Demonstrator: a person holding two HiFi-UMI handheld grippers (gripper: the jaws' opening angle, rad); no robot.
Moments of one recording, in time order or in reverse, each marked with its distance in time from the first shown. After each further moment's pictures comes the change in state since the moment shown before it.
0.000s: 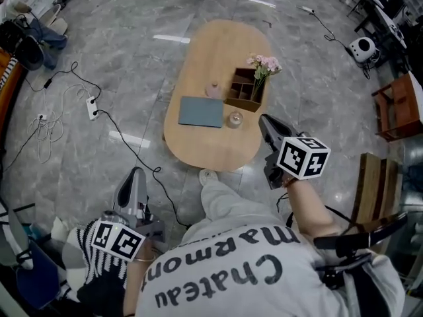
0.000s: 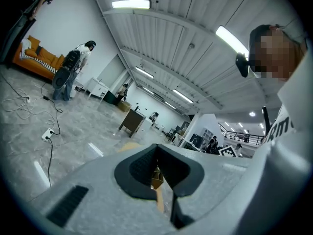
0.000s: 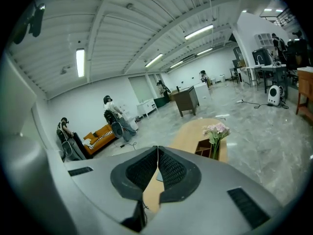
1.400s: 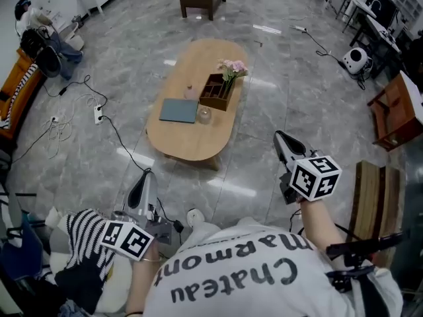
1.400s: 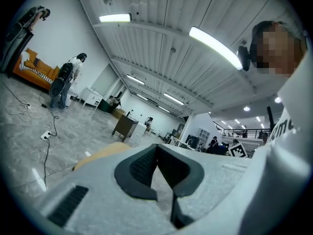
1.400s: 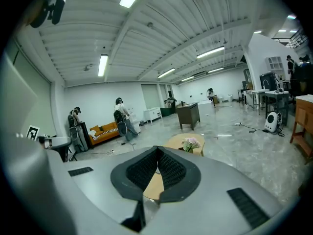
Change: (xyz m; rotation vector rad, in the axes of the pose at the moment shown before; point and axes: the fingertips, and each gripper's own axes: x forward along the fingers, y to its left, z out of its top) left arm -0.091 -0.238 -0.117 0.085 -0.085 -0.023; right arm -0.284 -0.105 -0.020 -0.201 -0.107 0.038
